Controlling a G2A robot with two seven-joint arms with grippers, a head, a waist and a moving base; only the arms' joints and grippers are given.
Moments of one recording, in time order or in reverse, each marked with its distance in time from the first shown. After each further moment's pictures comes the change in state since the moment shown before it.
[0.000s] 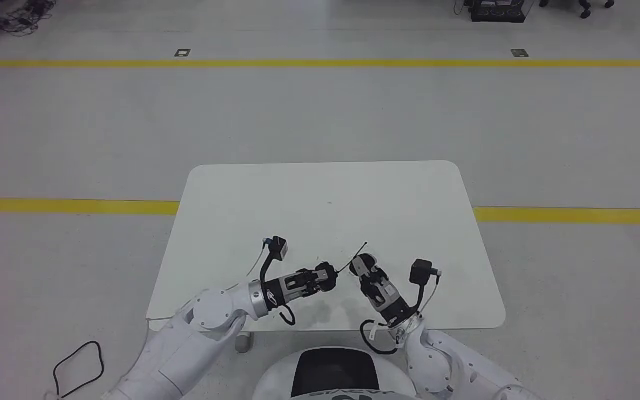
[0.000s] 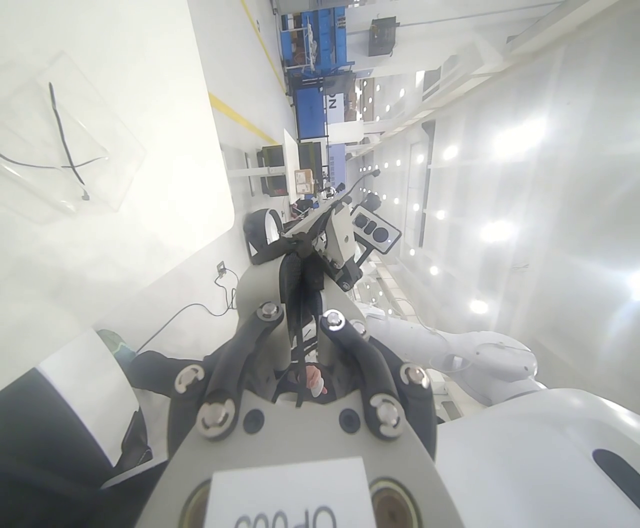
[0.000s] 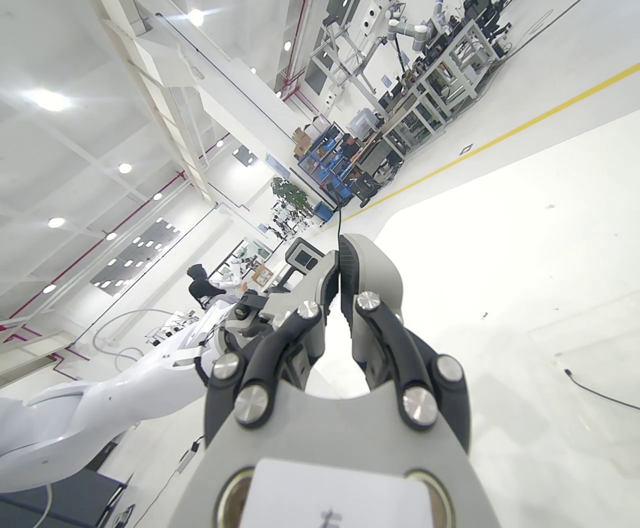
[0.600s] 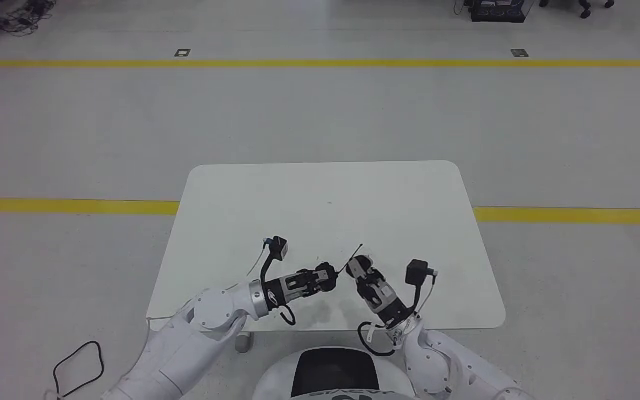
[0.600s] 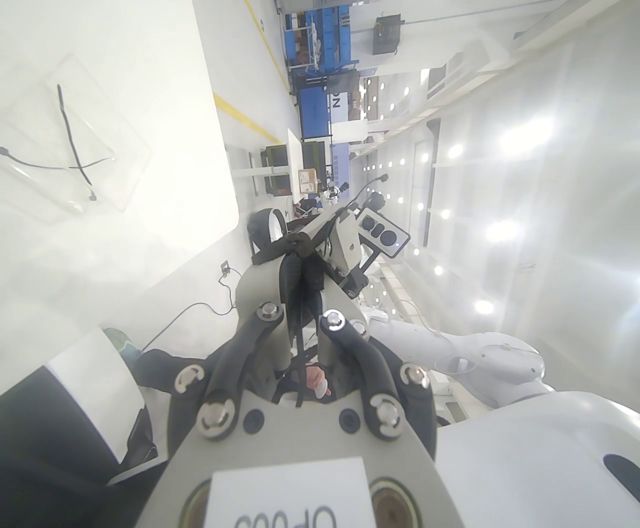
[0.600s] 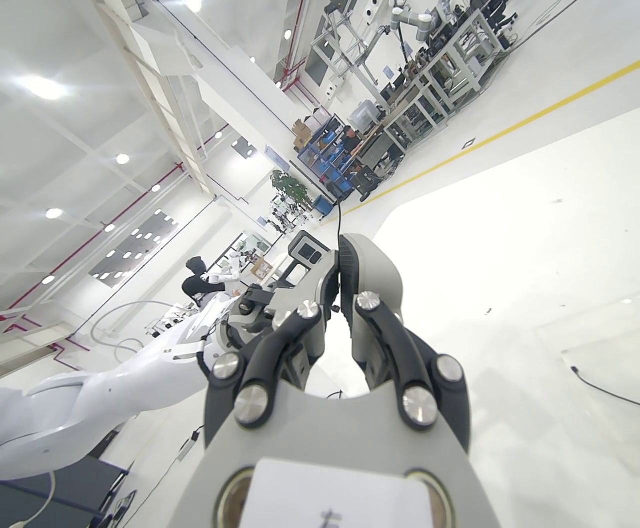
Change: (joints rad) left arm -0.006 0.003 0.009 0.002 0.016 0.004 0.012; right arm -0.027 -0.023 0.035 -0.010 -0.035 0.000 0.051
